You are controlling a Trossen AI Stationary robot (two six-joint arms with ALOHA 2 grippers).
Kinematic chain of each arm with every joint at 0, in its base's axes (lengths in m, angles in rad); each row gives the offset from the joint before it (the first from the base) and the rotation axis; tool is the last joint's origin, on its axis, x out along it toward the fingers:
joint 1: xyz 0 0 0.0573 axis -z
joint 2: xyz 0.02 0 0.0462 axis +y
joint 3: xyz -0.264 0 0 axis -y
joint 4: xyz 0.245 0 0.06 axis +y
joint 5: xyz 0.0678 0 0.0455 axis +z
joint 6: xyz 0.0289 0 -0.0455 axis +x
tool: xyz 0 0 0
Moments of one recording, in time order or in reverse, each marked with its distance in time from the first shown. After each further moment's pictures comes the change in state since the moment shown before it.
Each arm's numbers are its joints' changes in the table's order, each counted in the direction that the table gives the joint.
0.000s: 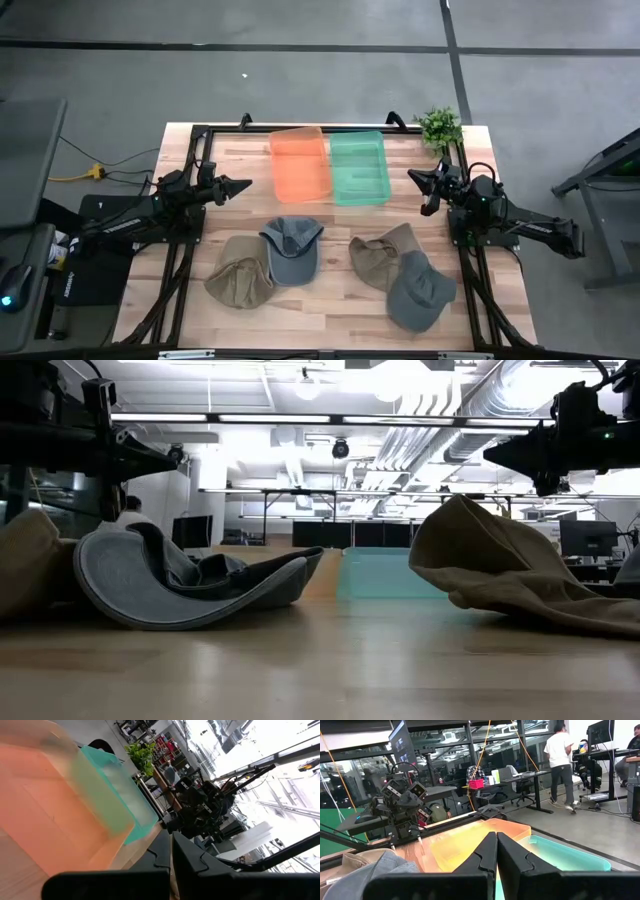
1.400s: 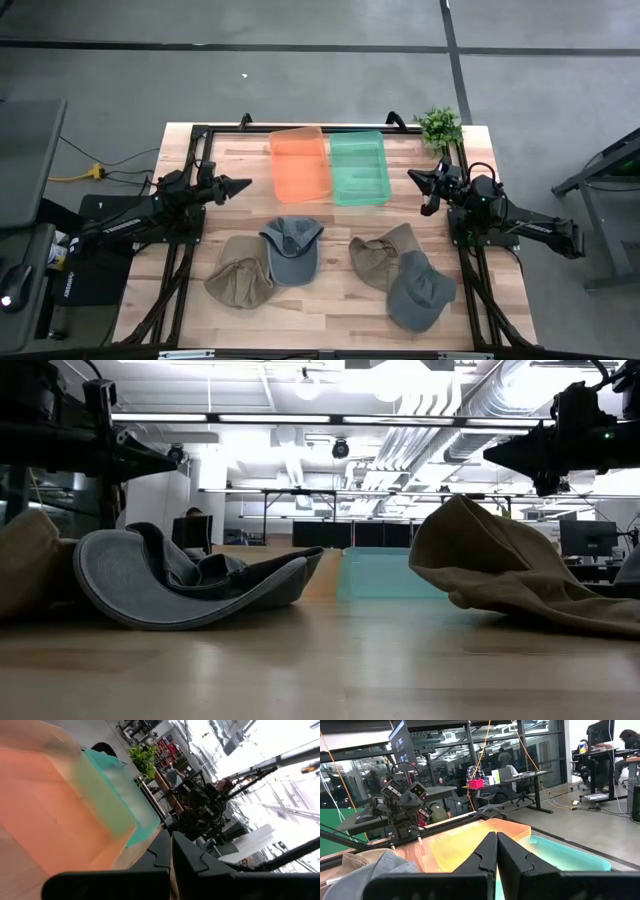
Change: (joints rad) left arm 0.000 0.000 0.000 -0.006 0.028 -0.009; right arm 0.000 0.000 0.000 0.000 0.000 0.000
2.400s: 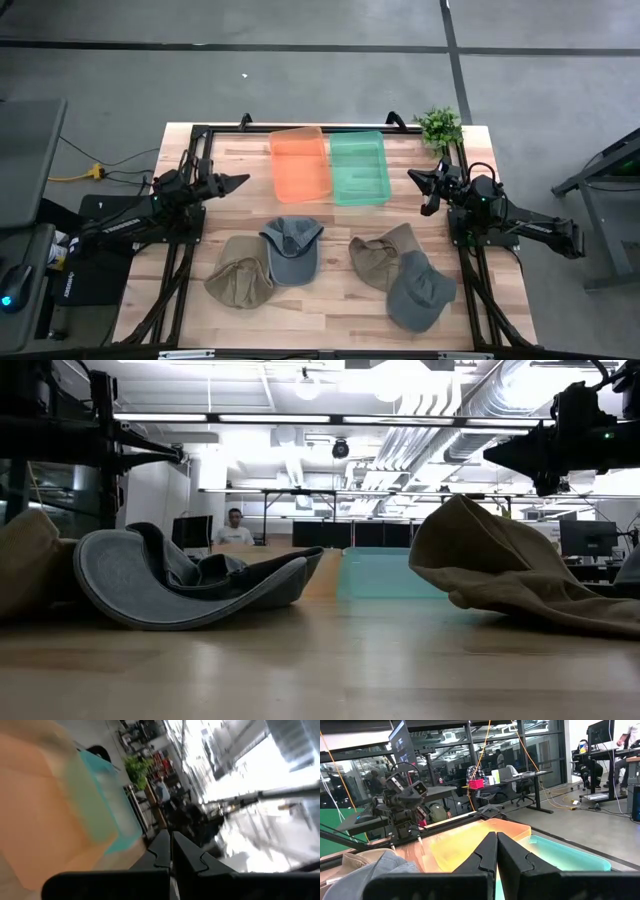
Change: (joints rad) left arm 0.000 0.000 0.023 -0.045 0.020 -0.174; right arm 0.000 0.000 0.000 0.000 0.000 0.000
